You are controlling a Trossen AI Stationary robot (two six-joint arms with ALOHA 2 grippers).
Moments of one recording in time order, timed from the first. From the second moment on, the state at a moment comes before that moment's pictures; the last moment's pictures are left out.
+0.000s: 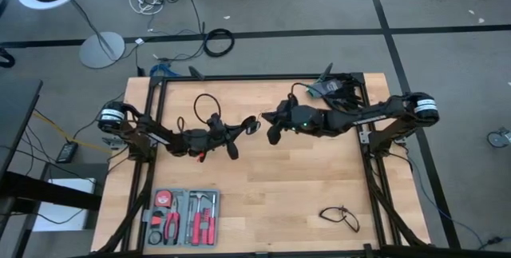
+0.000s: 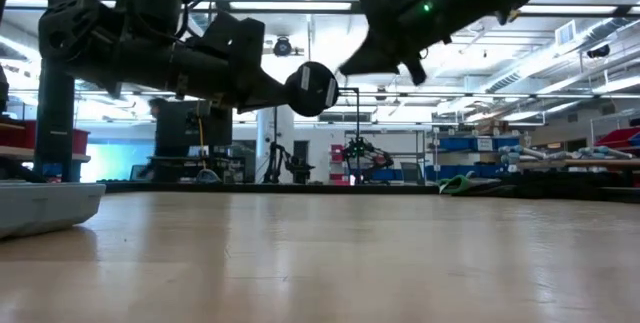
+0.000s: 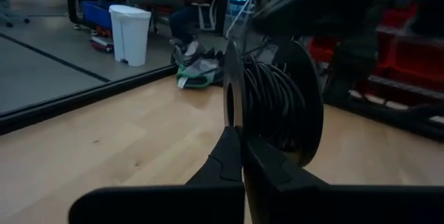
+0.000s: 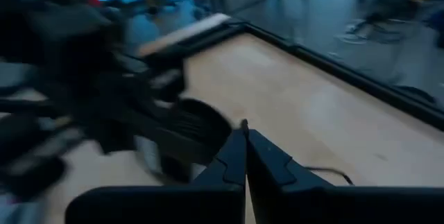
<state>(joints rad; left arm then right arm) -0.05 1.65 0.41 1.17 -0.52 -0.24 -0.04 1.47 0.83 0.29 0.39 0.35</state>
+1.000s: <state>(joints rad) -0.05 1.65 0.49 1.06 -0.64 -0.29 0.04 1.75 0.97 0.13 0.13 0.42</state>
